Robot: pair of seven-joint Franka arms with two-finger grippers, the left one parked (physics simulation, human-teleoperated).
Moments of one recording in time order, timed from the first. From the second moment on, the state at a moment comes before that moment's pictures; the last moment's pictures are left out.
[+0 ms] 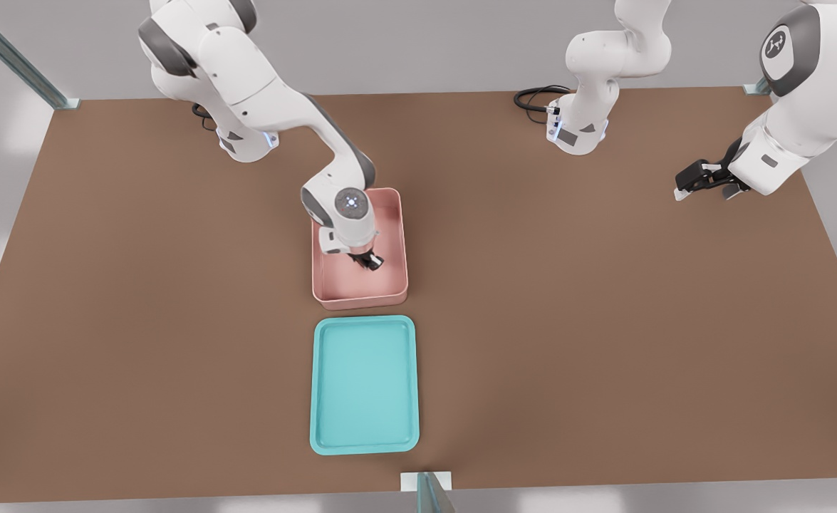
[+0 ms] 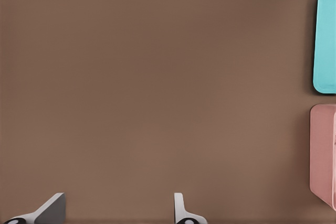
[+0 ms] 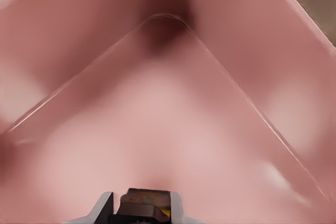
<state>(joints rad) 0.57 0.43 0.13 -2.06 -0.14 2.46 1.43</state>
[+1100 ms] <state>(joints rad) 0.13 0.21 0.12 -1.41 -0.15 1.56 0.74</state>
